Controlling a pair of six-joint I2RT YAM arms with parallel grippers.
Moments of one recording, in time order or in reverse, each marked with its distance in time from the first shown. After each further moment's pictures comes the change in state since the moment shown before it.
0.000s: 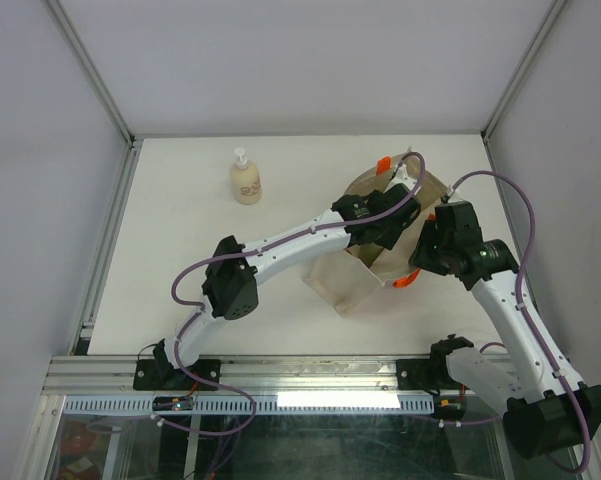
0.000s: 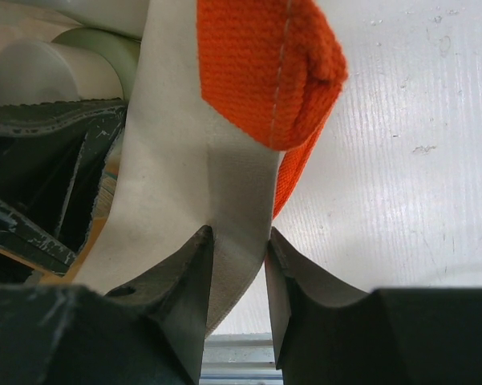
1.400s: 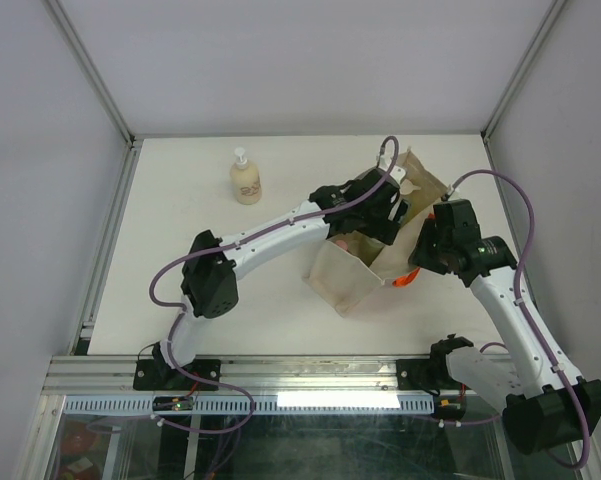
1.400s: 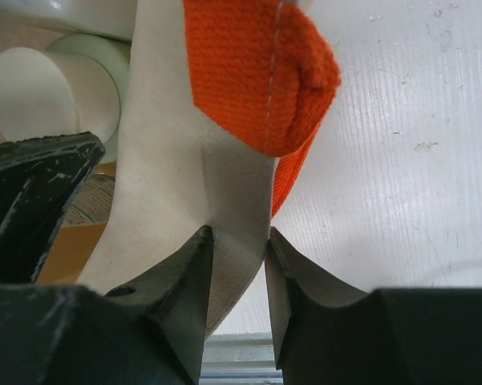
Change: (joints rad) left arm 0.070 -0.154 -0.189 0.136 0.208 -0.027; right arm 0.000 0.024 0.011 -0.006 0.005 0.023
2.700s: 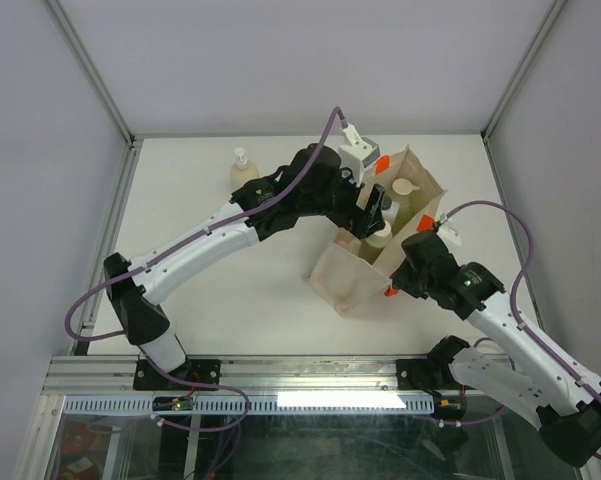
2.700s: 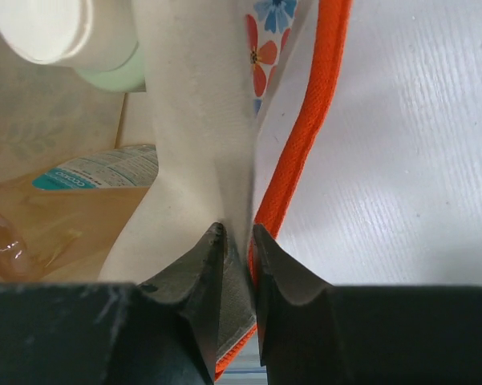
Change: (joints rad) left arm 0.070 -0.451 -0.258 0.125 0.273 0.121; right arm 0.379 -0.118 -0.129 0.008 0.206 0.473
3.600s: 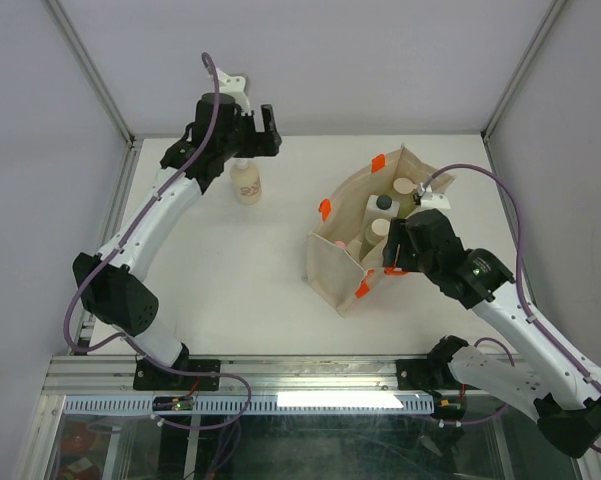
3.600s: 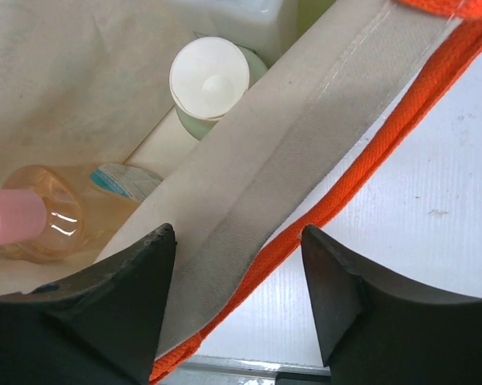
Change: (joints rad) left arm 0.587 -0.018 -0.112 0.105 -0.158 -0.036; right arm 0.012 0.037 0.167 0.065 0.070 -0.485
